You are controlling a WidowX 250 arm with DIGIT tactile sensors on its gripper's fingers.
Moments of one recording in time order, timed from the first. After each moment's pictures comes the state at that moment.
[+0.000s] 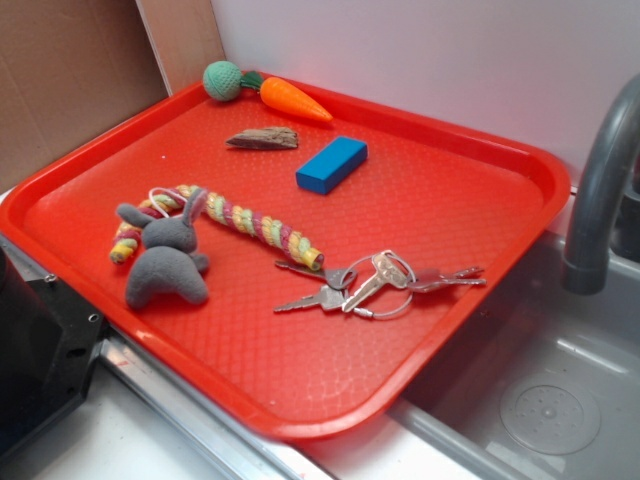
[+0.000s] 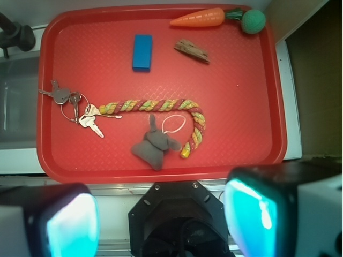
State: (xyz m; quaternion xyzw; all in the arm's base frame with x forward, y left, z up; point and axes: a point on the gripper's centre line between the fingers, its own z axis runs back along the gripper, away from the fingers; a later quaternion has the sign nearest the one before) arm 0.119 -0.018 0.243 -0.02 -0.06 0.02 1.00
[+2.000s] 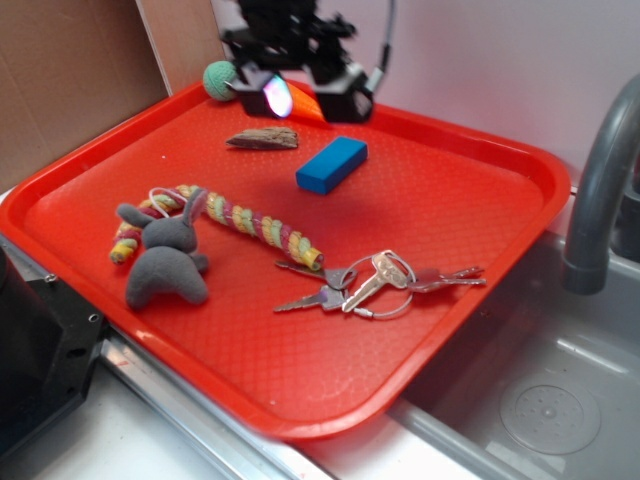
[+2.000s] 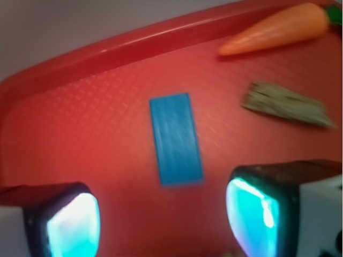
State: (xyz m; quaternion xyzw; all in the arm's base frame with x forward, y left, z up) arm 0.285 -0.041 0.068 -0.08 -0.06 0.11 0.99
